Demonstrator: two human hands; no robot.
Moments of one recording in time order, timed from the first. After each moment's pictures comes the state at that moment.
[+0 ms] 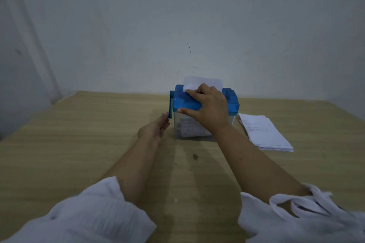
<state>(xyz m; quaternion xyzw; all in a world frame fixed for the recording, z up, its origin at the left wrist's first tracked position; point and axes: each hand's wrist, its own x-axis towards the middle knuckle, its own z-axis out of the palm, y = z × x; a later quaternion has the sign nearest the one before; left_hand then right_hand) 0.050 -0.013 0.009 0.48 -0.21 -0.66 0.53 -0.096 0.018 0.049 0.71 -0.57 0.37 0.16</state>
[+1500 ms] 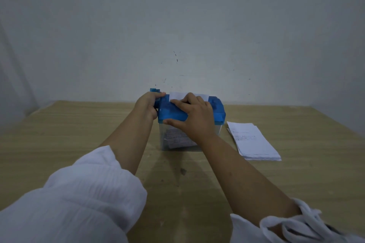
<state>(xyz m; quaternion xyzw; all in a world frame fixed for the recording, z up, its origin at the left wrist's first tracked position) 0.022 -0.071 0.083 0.45 -0.33 -0.68 0.48 -0.095 0.017 0.054 0.71 -0.61 0.33 0.11</state>
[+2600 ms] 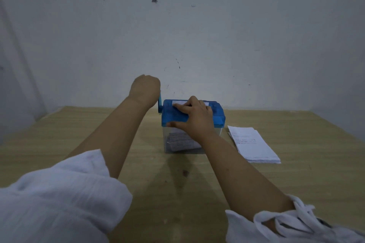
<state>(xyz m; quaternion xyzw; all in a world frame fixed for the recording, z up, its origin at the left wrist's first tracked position) 0.049 -0.045 0.139 0.57 -0.80 0.13 0.12 -0.093 0.016 0.064 0.70 -0.64 0.30 0.05</state>
